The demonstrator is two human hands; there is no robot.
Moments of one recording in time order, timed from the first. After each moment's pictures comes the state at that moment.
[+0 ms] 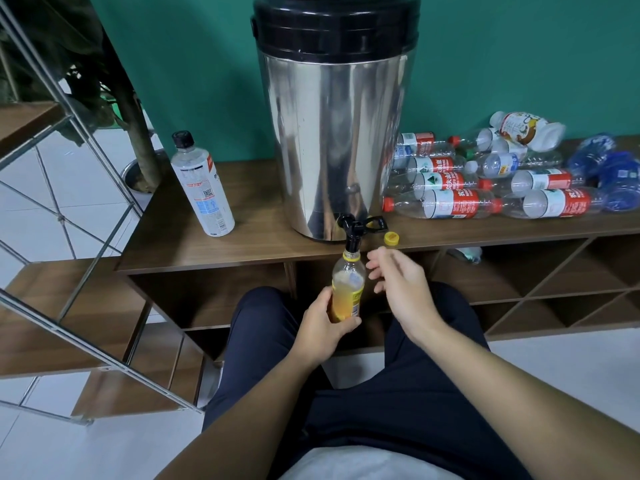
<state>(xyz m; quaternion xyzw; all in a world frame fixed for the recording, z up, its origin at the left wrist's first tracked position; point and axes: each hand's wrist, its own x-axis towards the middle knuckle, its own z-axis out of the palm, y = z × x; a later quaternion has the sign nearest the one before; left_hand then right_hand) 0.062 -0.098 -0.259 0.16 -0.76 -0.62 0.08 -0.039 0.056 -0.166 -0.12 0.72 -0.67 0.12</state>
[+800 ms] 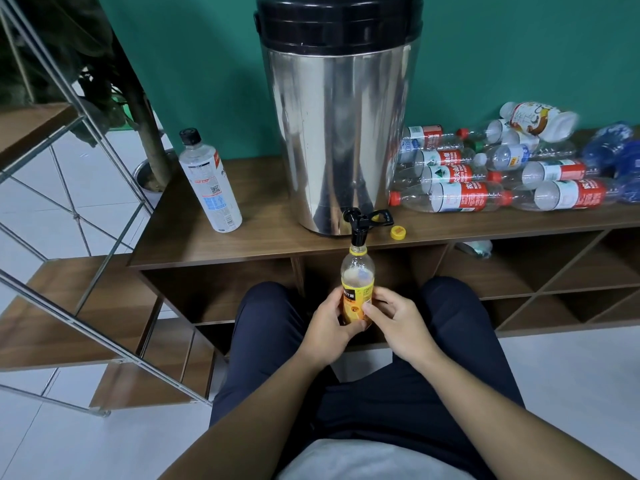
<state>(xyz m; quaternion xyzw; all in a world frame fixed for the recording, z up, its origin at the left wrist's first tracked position) 0.077 -0.089 -0.250 0.14 -0.76 -0.63 0.06 -0.007 0.075 -0.229 -0.21 0.71 -0.64 0.22</state>
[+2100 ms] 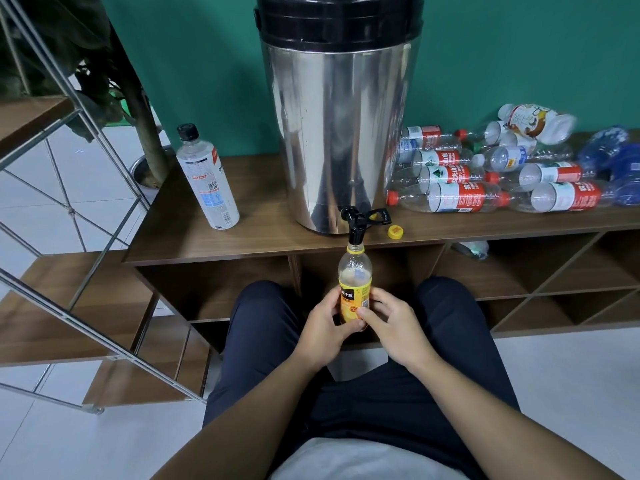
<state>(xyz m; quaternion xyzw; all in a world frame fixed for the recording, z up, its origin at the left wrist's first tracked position) 0.084 -0.085 -0.242 0.12 -0.77 -0.62 0.08 -0.005 0.078 -0.236 -0.23 0.76 -0.57 0.20</state>
